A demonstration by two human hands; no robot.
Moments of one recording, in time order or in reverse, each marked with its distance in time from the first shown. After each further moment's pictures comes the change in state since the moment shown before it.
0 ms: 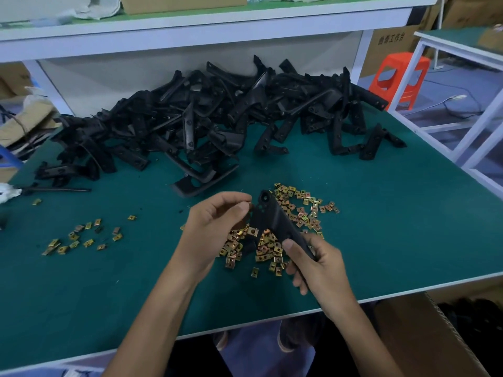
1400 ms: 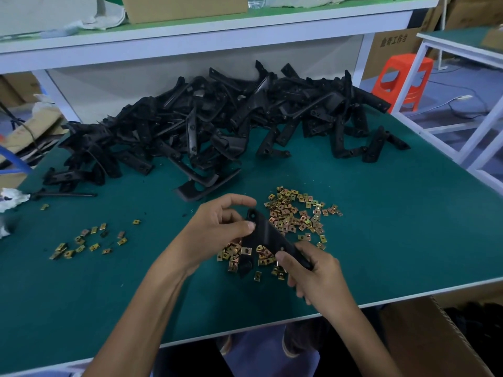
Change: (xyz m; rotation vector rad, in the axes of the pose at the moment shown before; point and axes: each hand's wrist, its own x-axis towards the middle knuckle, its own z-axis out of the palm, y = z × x) left_hand 0.010 0.016 -0.015 0.299 -0.227 -0.106; right_hand 0.000 0.004 -0.001 -0.264 -0.095 -0.034
